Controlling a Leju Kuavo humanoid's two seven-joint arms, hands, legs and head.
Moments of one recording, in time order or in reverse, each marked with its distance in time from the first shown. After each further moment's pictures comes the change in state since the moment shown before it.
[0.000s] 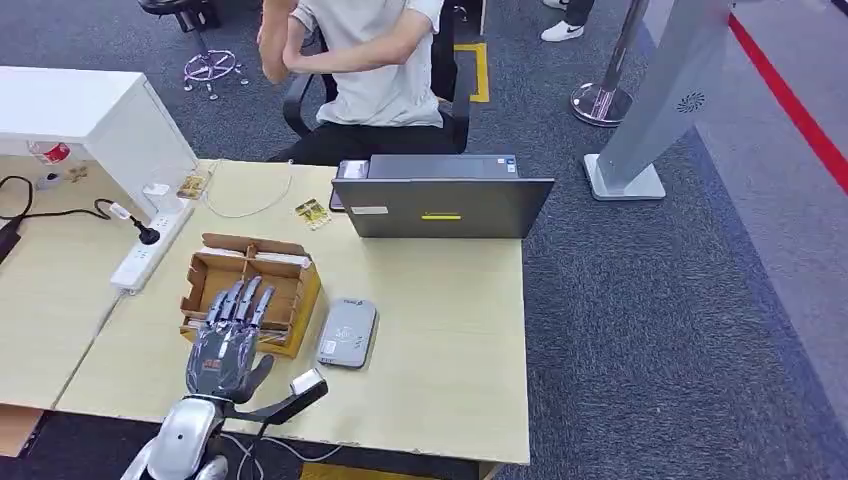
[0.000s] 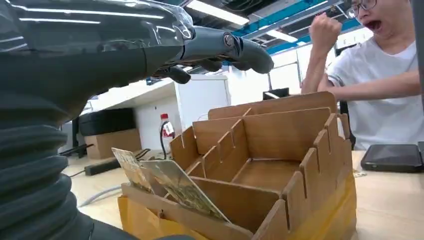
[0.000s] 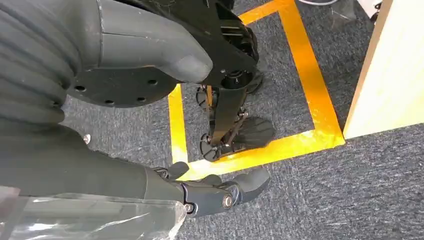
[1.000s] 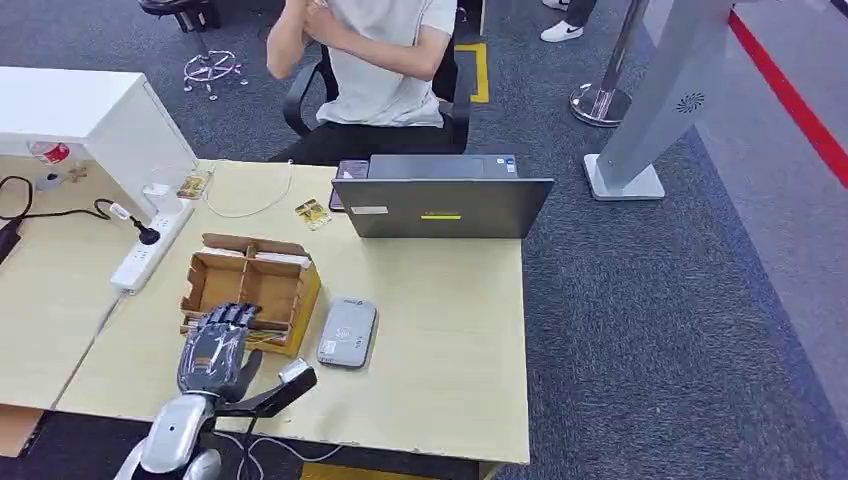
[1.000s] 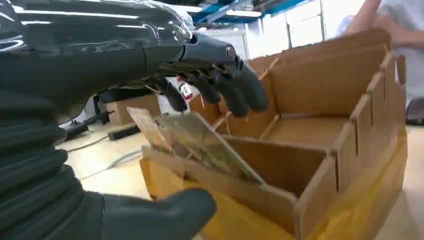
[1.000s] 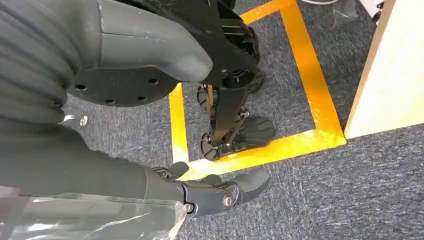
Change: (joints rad) left arm -0.005 -0.011 0.057 0.024 0.098 -0.141 0.007; right arm 0.000 0.000 -0.009 0.000 0.015 0.002 0.002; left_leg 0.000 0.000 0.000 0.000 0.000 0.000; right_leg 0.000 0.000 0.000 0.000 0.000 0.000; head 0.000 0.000
